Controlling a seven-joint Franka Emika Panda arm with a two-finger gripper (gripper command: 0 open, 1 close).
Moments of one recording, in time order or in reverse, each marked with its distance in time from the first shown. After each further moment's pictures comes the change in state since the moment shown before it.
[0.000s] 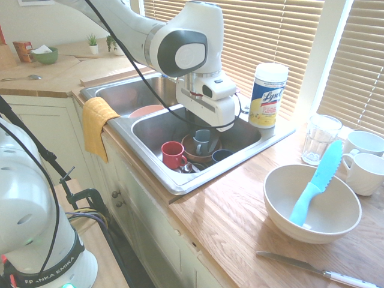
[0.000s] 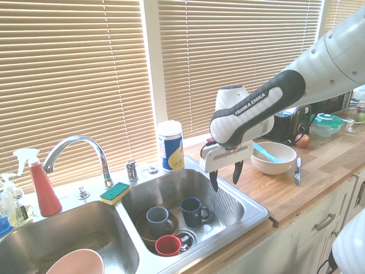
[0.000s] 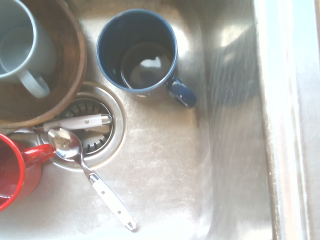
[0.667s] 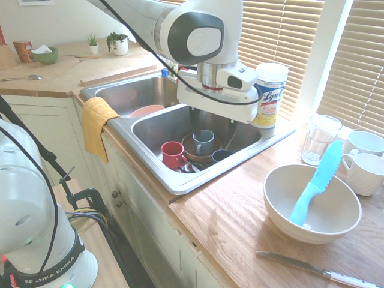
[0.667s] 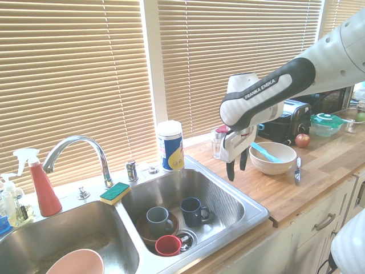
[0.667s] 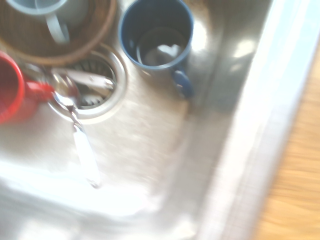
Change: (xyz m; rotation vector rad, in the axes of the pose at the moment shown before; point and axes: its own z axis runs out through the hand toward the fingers) arm 0.055 0.046 -0.041 -0.020 0.005 -0.390
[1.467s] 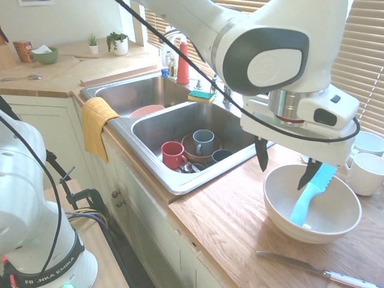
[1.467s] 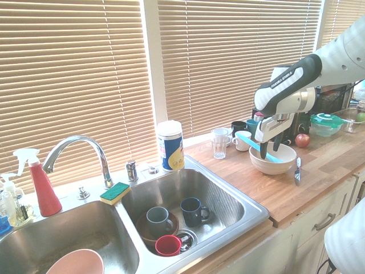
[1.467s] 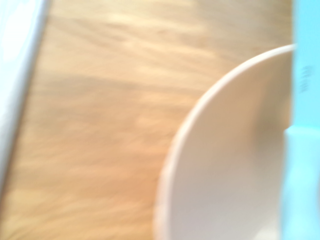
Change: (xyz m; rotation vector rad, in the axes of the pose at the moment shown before) arm 0.081 0.156 0.010 0.020 0.114 0.249
